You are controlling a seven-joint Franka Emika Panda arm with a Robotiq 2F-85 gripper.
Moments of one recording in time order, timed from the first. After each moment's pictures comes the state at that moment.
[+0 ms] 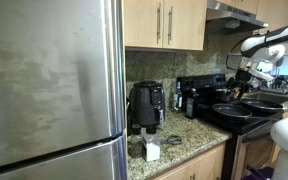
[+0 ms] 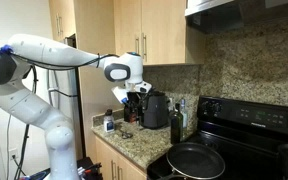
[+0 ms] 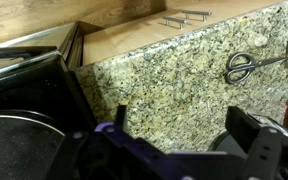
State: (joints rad) arm -0.08 -0.69 -0.36 -2.50 0.05 1.89 -0.26
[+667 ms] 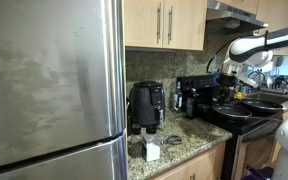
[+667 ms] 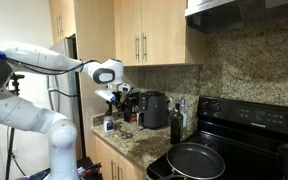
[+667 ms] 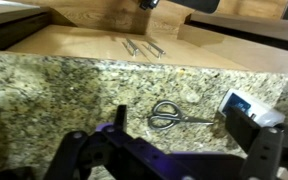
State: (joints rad) arm 0.10 -0.89 -0.09 -2.69 0.19 1.88 -0.30
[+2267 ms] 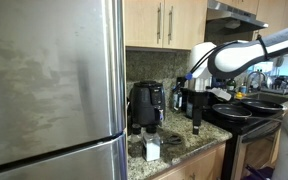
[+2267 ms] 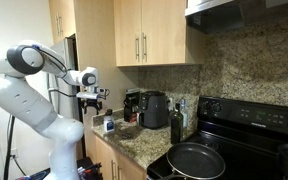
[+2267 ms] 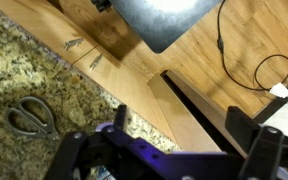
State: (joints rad) arm 0.51 -0.65 0.30 -2.61 0.29 1.97 -0.24
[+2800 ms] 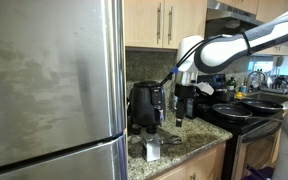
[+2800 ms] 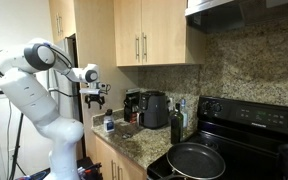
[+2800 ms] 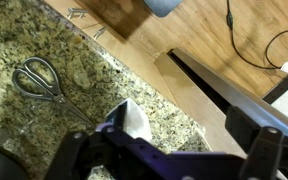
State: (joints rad) arm 0.49 -0.51 0.33 -2.46 0.24 2.04 -0.15
